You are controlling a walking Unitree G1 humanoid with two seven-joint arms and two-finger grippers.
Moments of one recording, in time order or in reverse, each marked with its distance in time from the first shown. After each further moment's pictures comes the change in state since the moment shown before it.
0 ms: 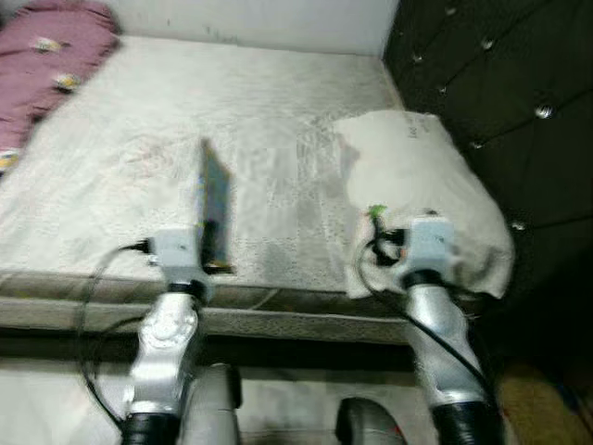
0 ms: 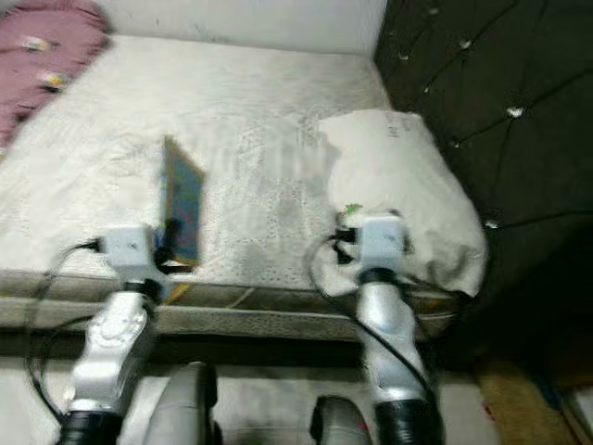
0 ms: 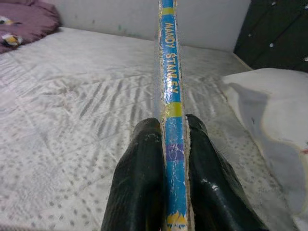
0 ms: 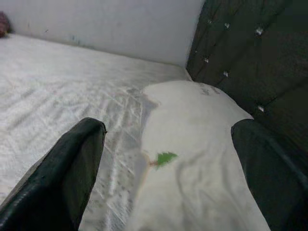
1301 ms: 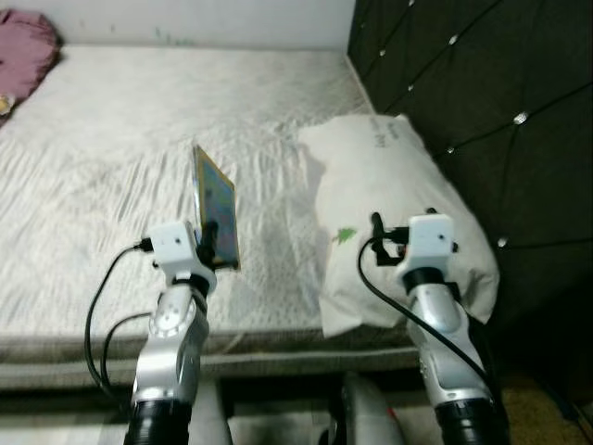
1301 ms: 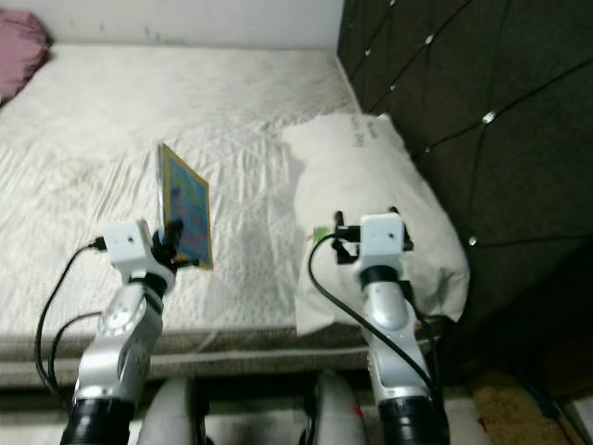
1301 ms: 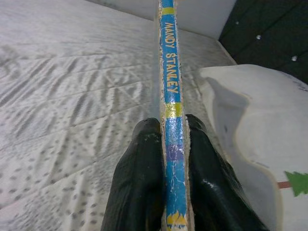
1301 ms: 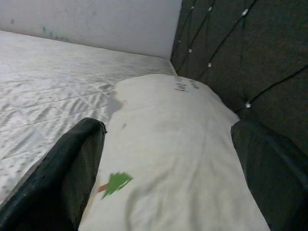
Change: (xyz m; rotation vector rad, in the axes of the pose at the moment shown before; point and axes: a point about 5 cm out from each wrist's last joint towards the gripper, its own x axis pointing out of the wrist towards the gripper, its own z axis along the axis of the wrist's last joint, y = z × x) left arm 0.012 -0.012 -0.004 -0.169 0.082 -0.004; right arm -0.001 -0.010 -0.005 -0.016 0.020 -0.013
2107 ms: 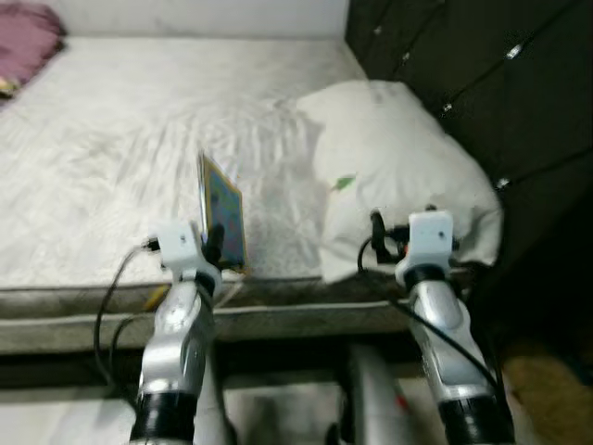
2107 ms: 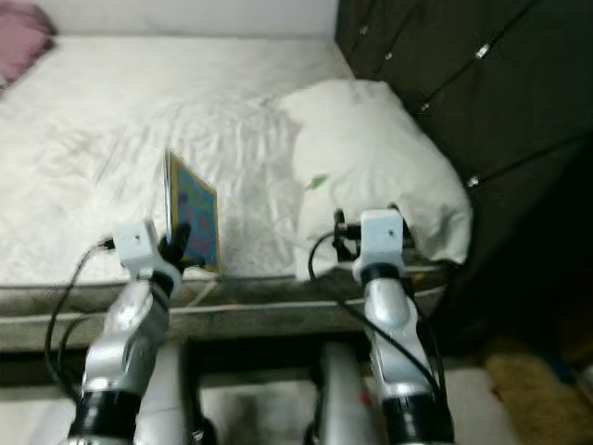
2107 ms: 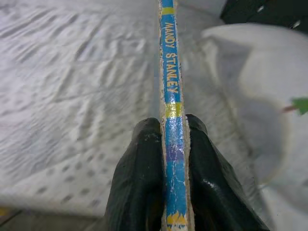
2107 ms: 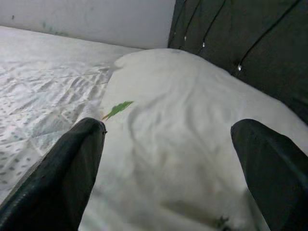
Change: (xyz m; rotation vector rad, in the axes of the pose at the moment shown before) left arm 0.004 0.001 -0.008 -0.047 0.071 0.015; right arm 0.002 -0.002 0.000 -0.008 0.002 -0.003
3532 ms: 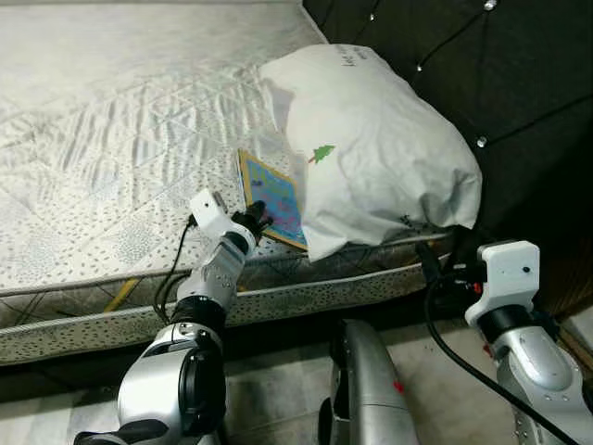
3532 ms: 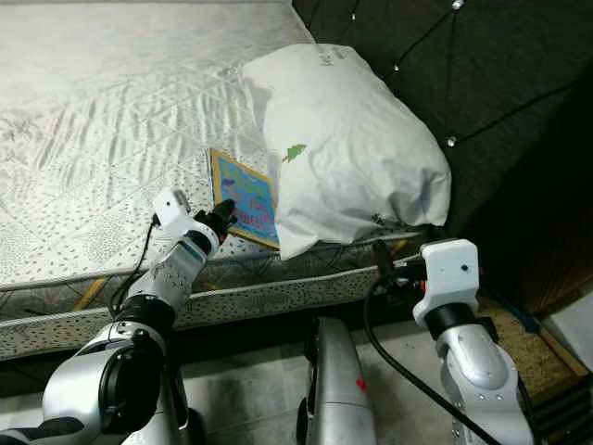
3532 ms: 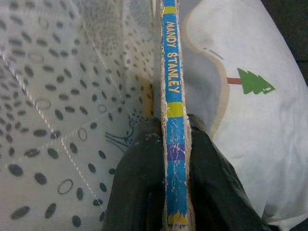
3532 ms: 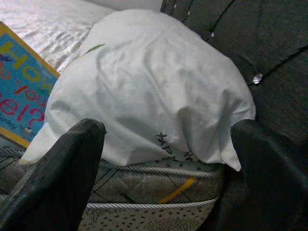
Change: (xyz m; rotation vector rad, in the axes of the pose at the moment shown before) left arm 0.069 -0.045 -0.002 -0.506 0.195 -0.166; right arm -0.070 -0.060 0.028 -0.072 0.043 0.131
